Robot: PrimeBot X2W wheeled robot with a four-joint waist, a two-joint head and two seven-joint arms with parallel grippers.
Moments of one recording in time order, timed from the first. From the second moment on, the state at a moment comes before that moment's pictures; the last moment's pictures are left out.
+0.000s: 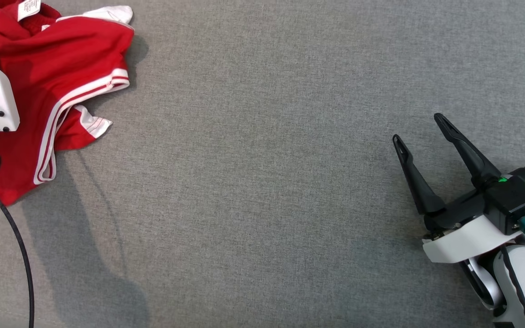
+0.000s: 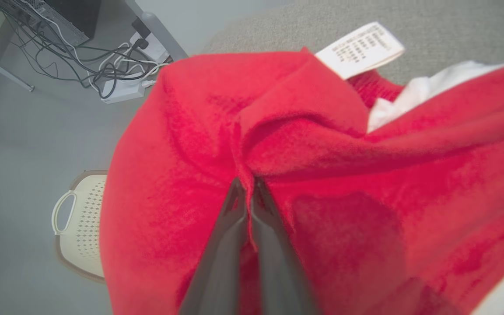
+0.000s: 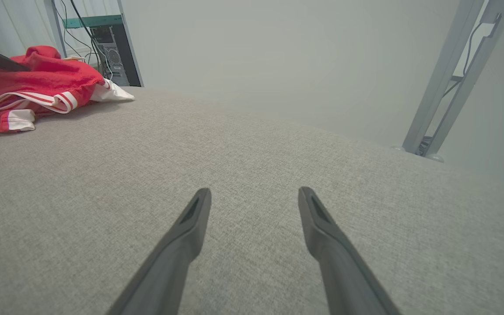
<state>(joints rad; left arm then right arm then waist) -1.10 0.40 -0.22 1.13 -0.26 -0.11 0.21 -0.31 -0.30 0.29 -0.02 0.15 0.13 -0.16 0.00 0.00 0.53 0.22</state>
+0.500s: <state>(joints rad) -1.12 0.40 -0.22 1.13 -0.28 -0.06 0.01 -0.30 -0.26 0.30 0.08 0.16 0.13 -0.21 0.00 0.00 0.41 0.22</state>
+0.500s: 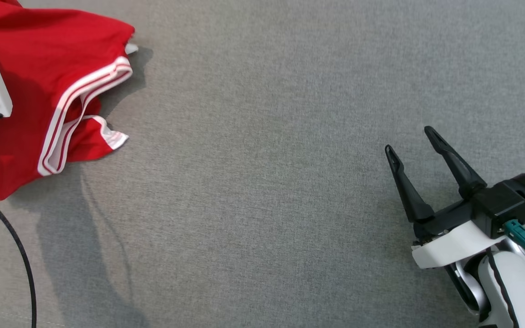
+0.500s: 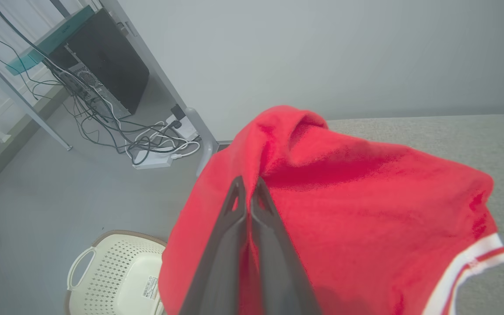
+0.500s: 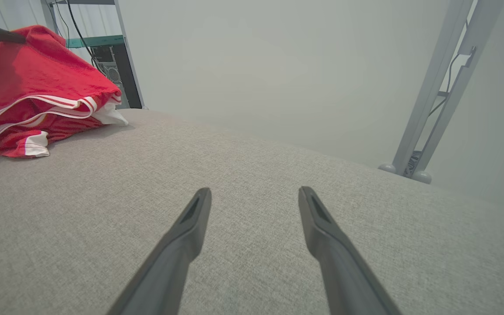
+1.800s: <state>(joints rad) -0.80 0.18 -0.25 0.30 -0.40 -0.02 -0.21 -0.25 -0.14 0.14 0.17 0.15 0.13 -0.26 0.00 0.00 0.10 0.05</state>
